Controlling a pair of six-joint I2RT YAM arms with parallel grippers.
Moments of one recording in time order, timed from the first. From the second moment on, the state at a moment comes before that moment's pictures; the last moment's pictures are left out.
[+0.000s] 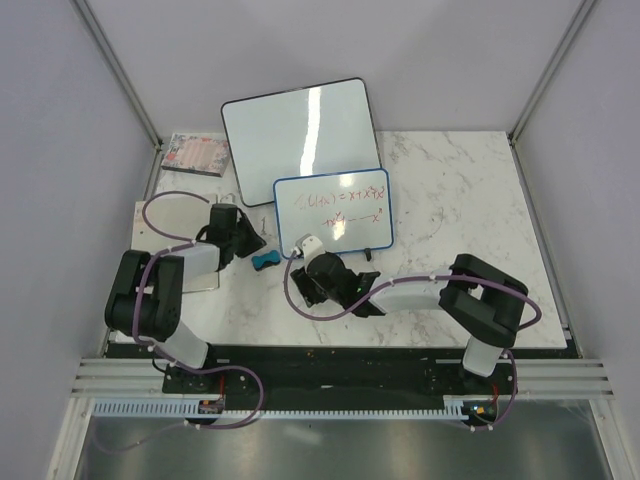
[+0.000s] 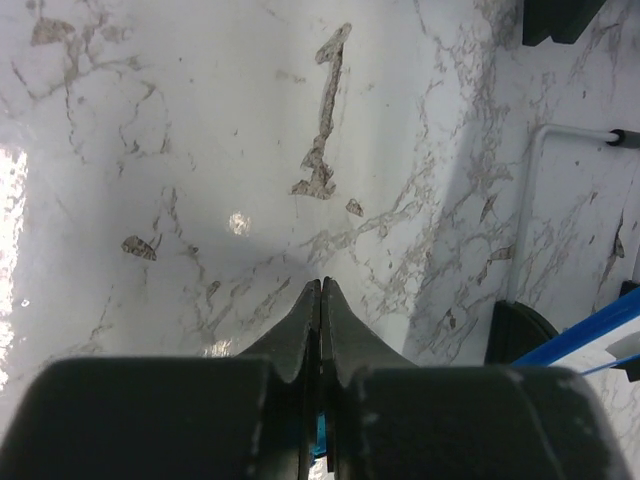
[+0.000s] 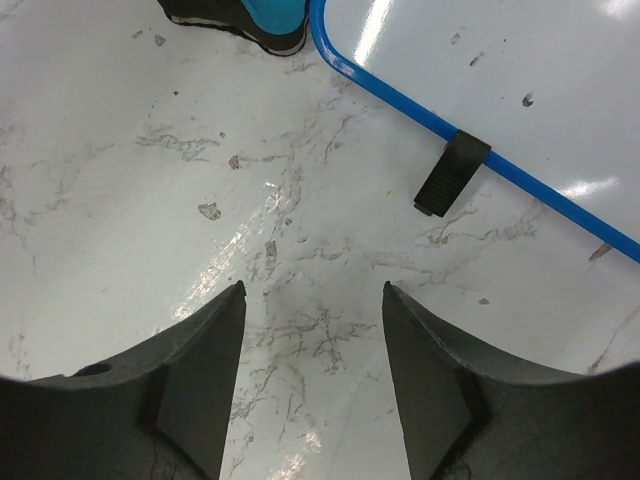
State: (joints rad) left arm -0.17 1.59 0.67 0.16 0.13 -0.61; right arm 1.09 1.76 0.89 0.21 0.25 0.28
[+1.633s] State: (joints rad) left arm -0.29 1.07 0.49 -0.24 0.08 -0.70; right arm 1.09 1.95 1.07 0.29 0.19 0.34
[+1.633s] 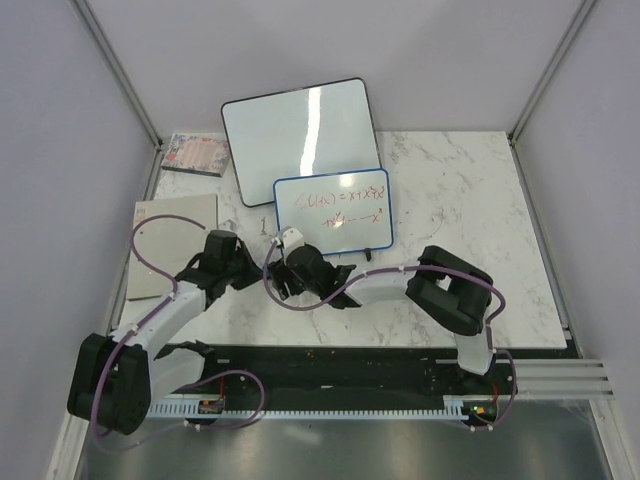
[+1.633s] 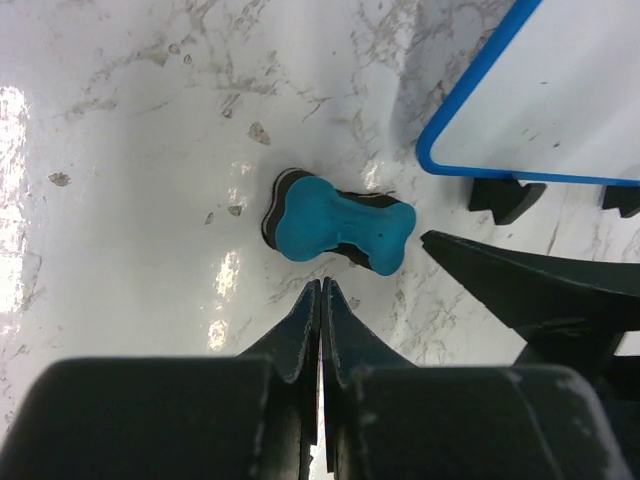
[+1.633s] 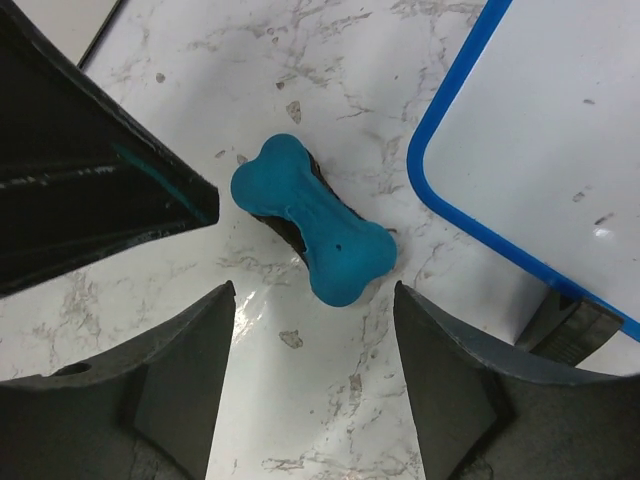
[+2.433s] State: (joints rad) left arm -0.23 1.19 0.48 -0.26 -0.05 -0.72; right arm 1.07 2.05 1.21 0.19 0.15 0.32
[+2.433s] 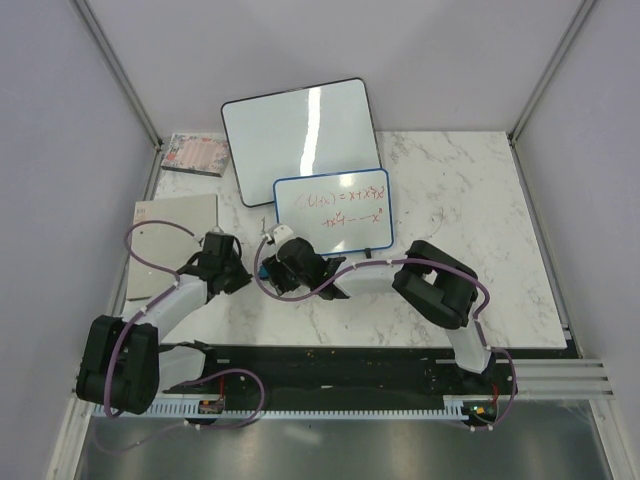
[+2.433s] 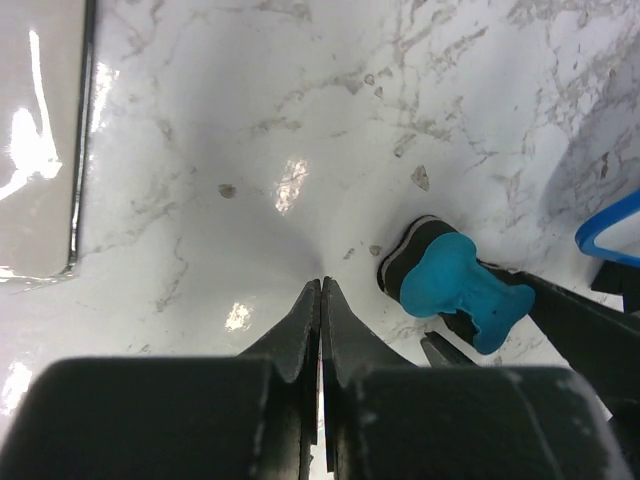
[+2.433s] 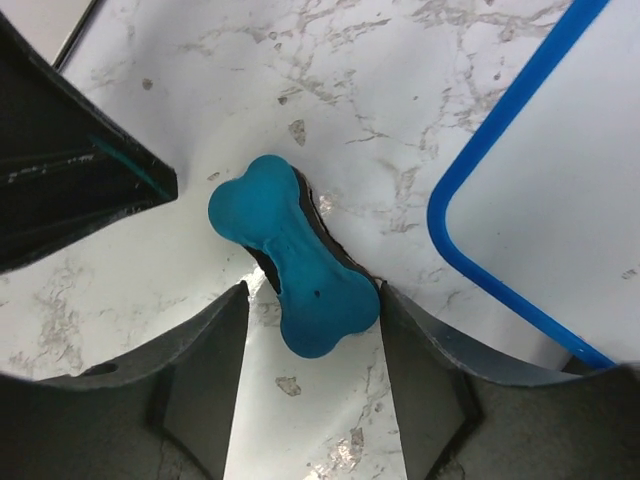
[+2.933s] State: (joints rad) left arm -0.16 1.22 0.49 -0.27 -0.08 -0.72; right arm 1.06 2.05 1.22 0.18 0.07 0.31
